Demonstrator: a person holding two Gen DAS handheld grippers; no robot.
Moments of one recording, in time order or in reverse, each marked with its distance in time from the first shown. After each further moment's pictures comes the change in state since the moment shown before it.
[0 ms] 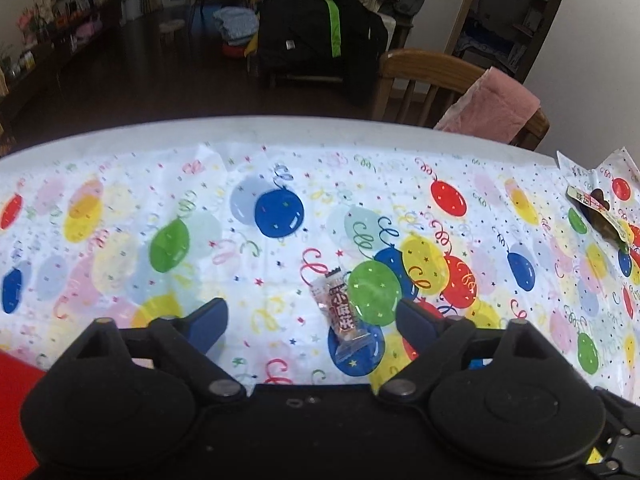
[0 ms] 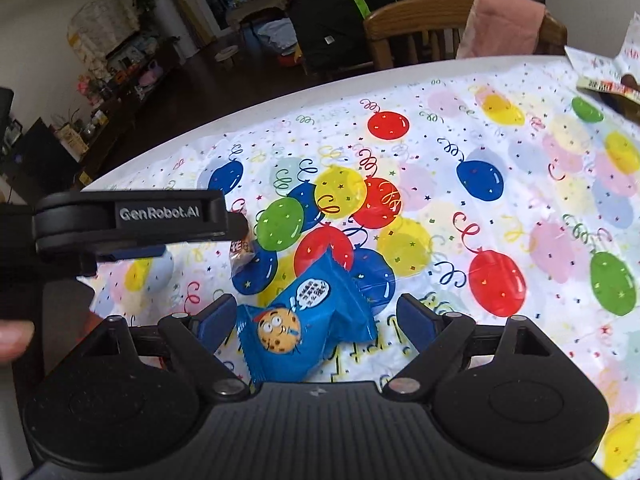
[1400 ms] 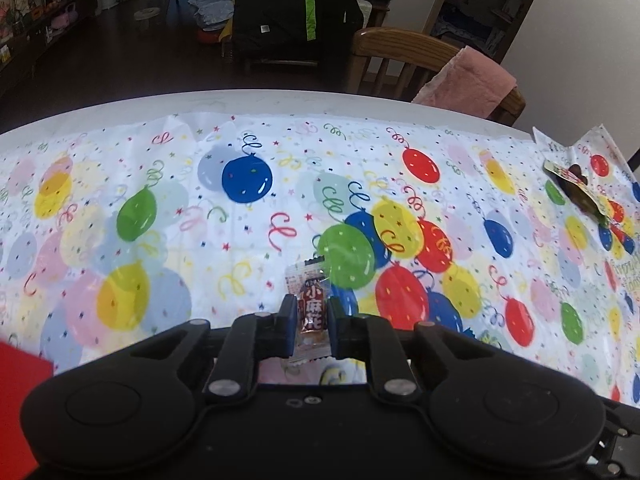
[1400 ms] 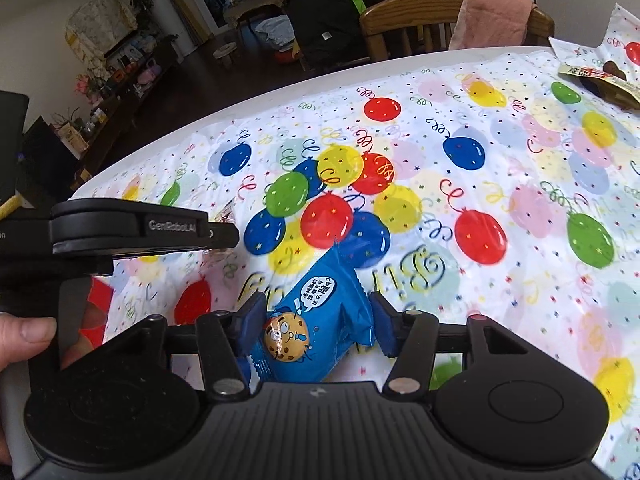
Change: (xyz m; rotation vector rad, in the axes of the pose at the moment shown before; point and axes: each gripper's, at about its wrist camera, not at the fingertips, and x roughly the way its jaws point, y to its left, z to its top) left arm -0.006 -0.006 -0.020 0.030 0.036 -0.070; right arm -0.038 0.006 -0.028 -0.002 0.014 -0.005
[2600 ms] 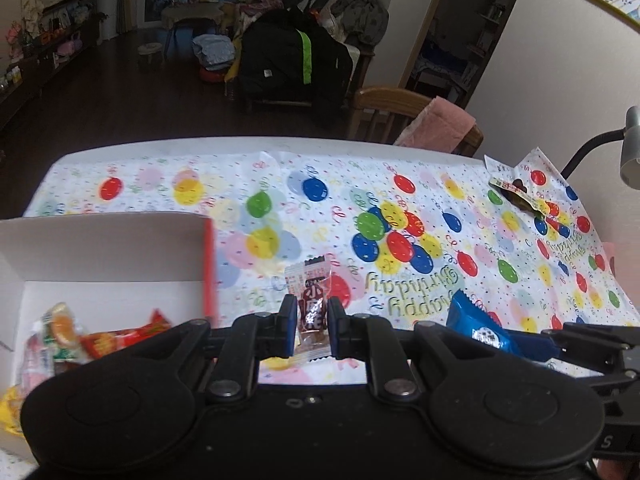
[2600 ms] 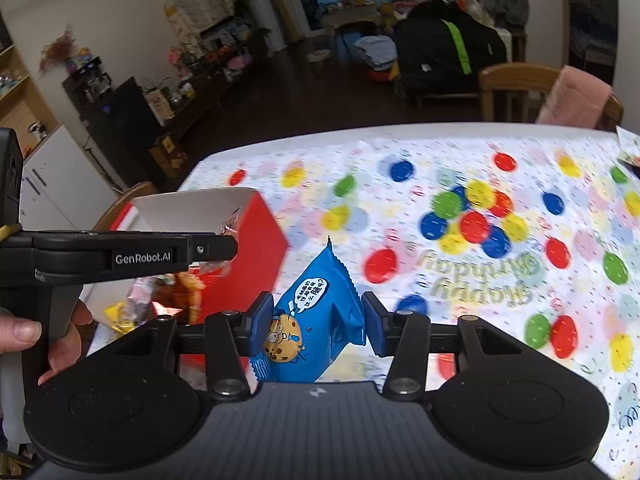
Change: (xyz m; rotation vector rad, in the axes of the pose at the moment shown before) left arm -0.203 0.088 -0.072 0.018 -0.123 -0.046; right arm -0.126 0.145 -0.046 -0.227 -0.042 0.152
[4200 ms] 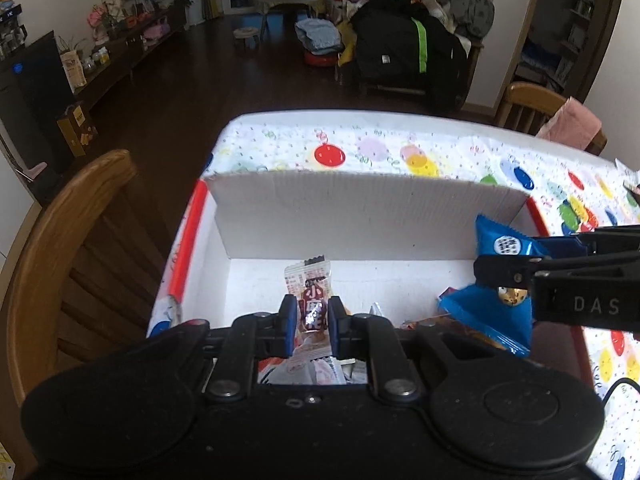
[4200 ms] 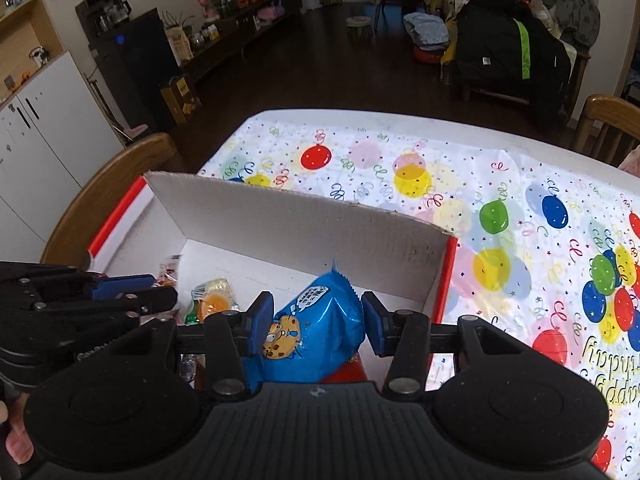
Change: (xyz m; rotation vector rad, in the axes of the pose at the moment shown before) left arm -0.001 0.204 -0.015 -0.054 0.058 0.259; right arm 0.185 0.151 0.053 -0.159 0.126 -0.045
